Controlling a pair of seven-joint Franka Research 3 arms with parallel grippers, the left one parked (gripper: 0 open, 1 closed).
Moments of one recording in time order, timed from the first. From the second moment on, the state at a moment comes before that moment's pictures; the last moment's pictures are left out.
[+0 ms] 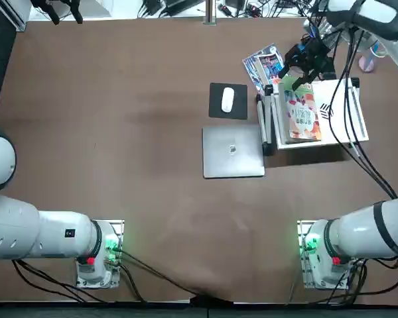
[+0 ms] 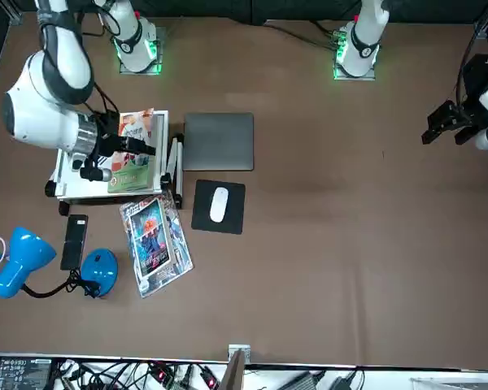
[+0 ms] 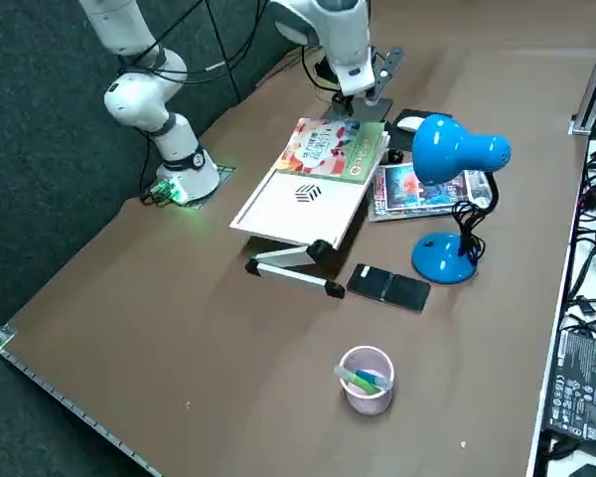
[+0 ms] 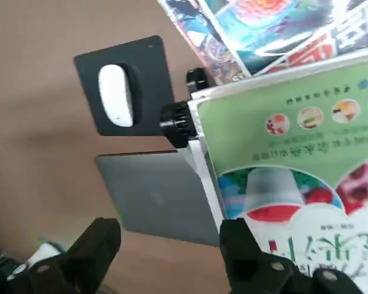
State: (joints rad) arm 0.08 0.06 0.03 -2.11 0.60 1.94 0.01
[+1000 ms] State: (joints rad) arm 0.18 0.02 0.03 -2.13 0.18 1.96 0.27
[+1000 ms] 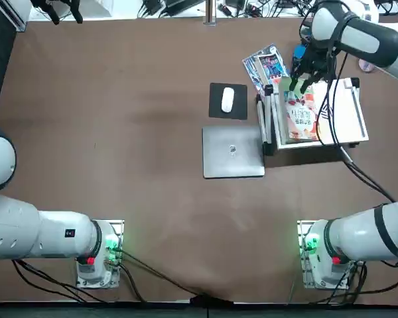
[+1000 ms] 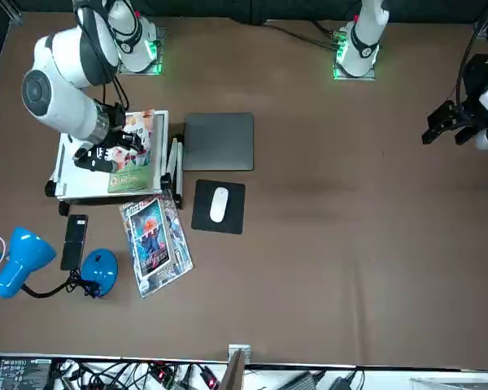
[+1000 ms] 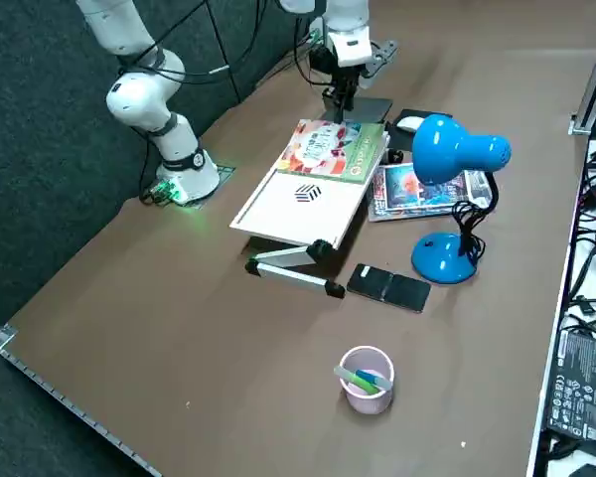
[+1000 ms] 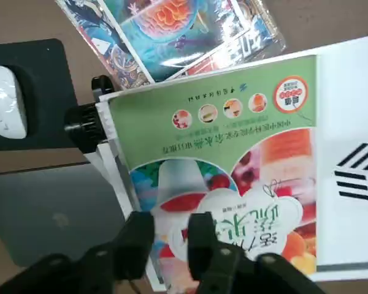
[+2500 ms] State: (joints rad) arm 0.23 0.10 0.02 -1.98 0.16 1.90 0.37
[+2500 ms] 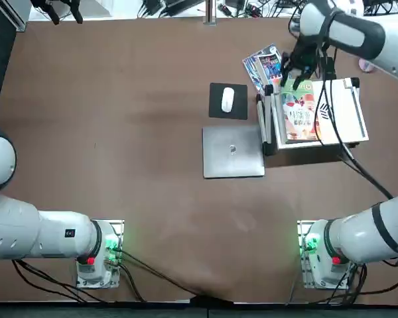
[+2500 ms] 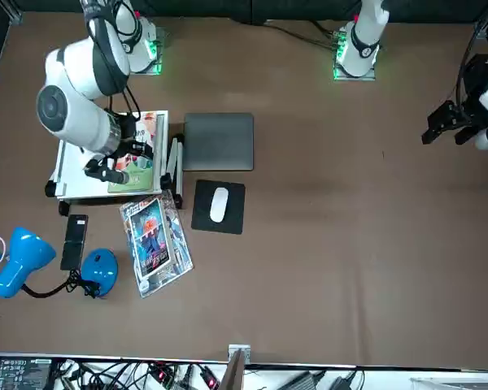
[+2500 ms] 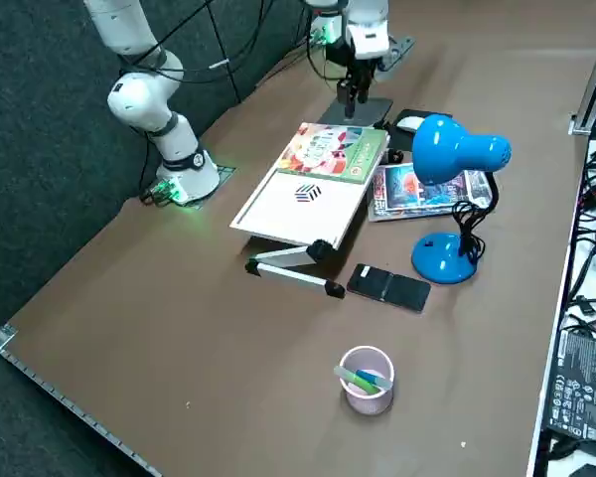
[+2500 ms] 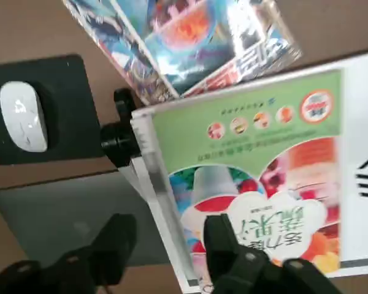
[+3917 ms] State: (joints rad) arm 0.23 0.13 0.02 -1.91 -0.17 1.97 0.52
